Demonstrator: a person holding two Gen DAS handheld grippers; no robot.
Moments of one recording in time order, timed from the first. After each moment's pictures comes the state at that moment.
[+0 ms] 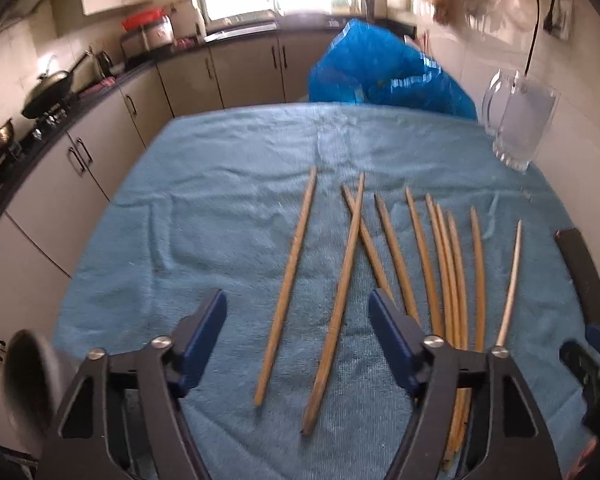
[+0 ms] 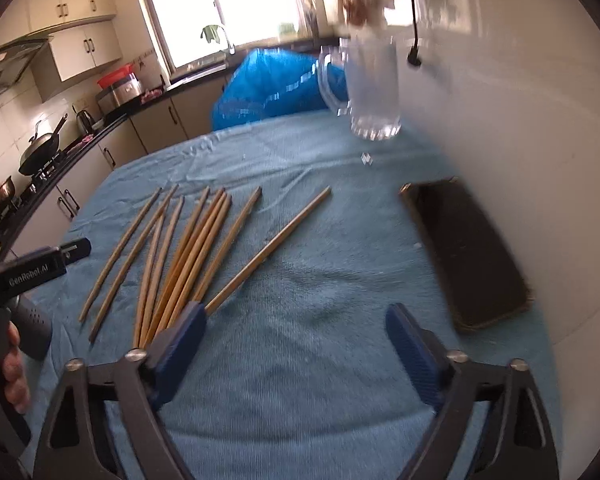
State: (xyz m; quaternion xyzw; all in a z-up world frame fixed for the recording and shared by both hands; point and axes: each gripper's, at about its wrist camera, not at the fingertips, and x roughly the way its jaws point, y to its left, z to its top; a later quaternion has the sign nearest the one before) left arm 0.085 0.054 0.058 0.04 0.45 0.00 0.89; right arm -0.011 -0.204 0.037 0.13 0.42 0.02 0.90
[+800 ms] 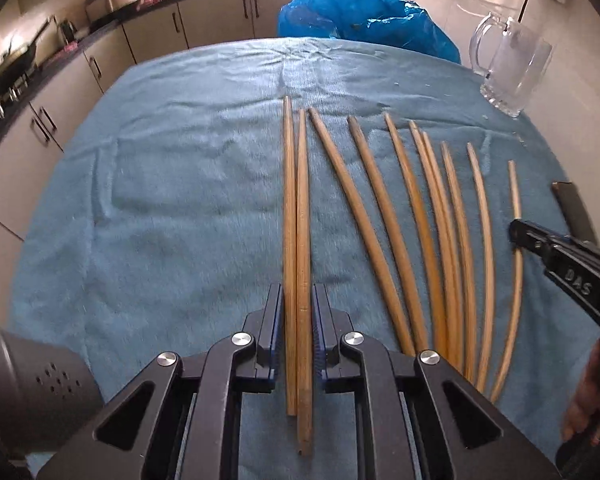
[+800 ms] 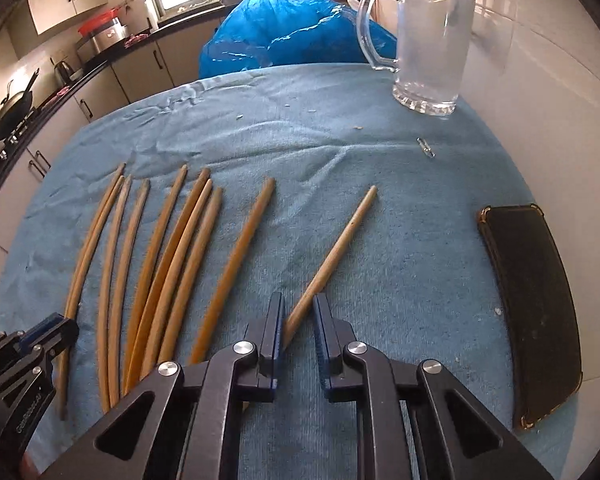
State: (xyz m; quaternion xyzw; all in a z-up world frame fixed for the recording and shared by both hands) left arm 0.079 0.052 0.017 0.02 0.53 -0.05 0.85; right arm 0.080 -0.166 0.012 0.07 0.50 0.01 0.86
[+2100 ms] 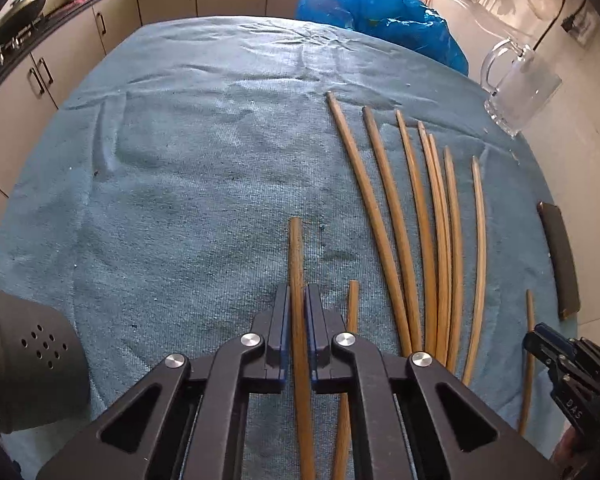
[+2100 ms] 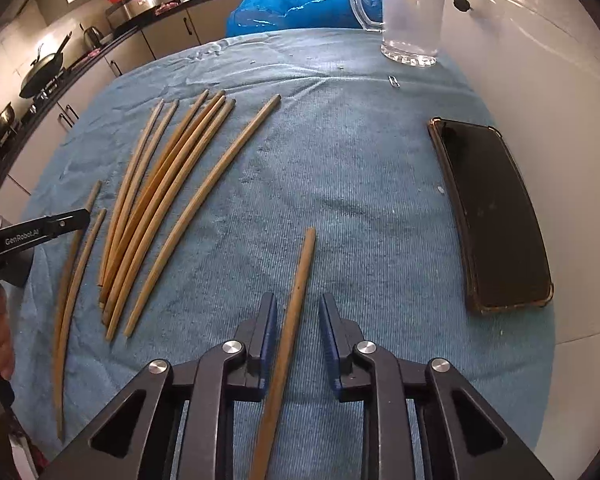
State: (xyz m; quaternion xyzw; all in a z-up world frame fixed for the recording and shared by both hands) left arm 0.076 0.074 0.018 -0.05 0.55 -0.05 0.83; right arm 0.002 -0.195 0.010 0.04 0.55 0.05 0.84
